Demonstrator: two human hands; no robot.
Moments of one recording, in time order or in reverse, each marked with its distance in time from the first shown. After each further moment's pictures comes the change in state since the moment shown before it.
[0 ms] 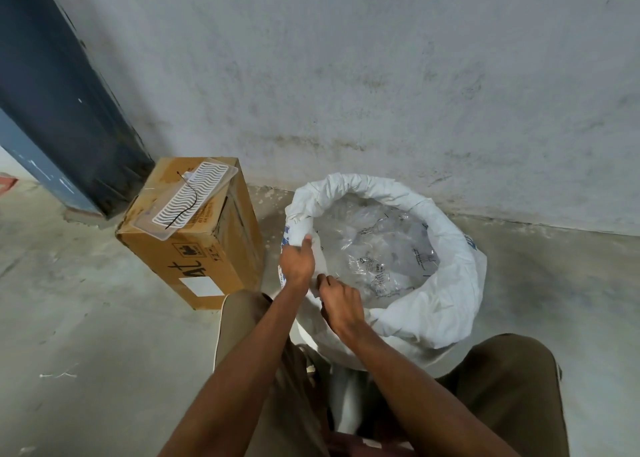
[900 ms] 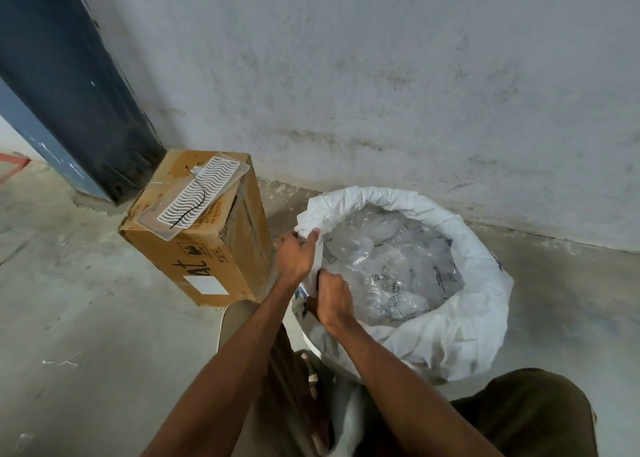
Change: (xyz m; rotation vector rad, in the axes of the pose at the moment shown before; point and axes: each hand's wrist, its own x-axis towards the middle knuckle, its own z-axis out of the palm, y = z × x) left_hand 0.077 -0.006 -0.008 0.230 0.008 0.160; right_hand 0.062 -0.021 0.022 0.315 -0.102 0.239
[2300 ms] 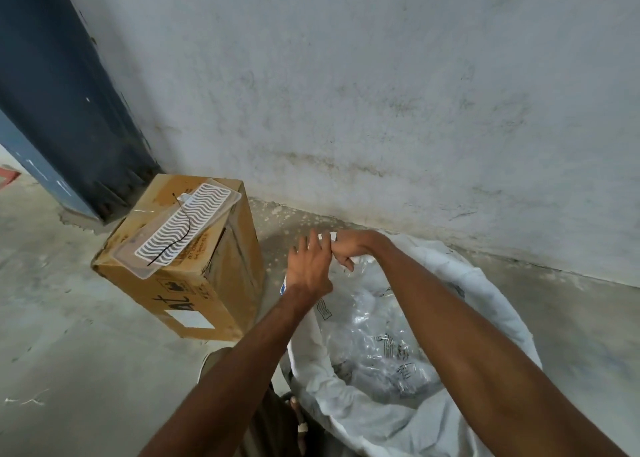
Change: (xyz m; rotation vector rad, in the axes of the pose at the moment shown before) left_hand 0.028 0.065 0.031 1.039 -0.061 0.587; right_hand 0.194 -0.019 -0.141 -0.334 -0.744 -0.093
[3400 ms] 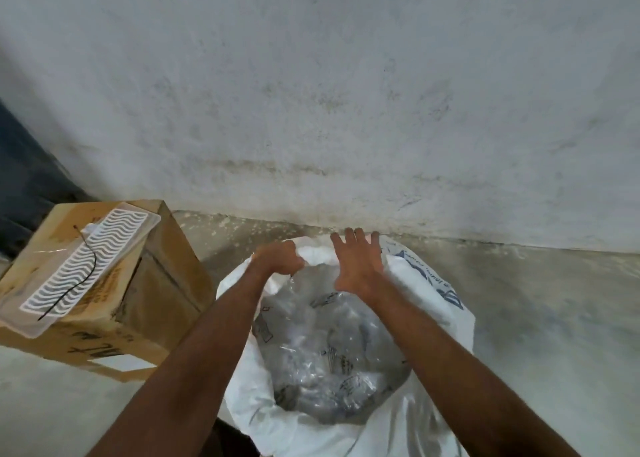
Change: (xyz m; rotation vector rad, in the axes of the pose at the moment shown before) left_hand 0.098 0.050 -0.009 -0.260 -0.484 0.073; right_hand -0.035 0.124 0.051 -0.371 0.618 0.264
